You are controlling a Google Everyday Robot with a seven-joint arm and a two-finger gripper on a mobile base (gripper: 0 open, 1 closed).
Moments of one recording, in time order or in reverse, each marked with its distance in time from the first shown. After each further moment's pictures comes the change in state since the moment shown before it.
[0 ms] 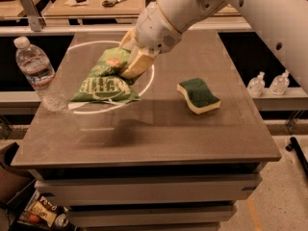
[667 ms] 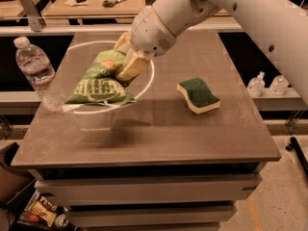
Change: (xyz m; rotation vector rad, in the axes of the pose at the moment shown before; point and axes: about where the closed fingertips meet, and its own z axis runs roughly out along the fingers) arm -0.005 -0.001 0.013 -0.020 -0.046 -0.015
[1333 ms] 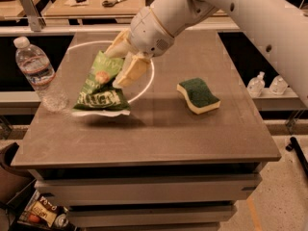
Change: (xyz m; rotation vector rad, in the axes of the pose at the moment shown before) arm -0.002 0.000 0.004 -0.005 -0.002 -0.003
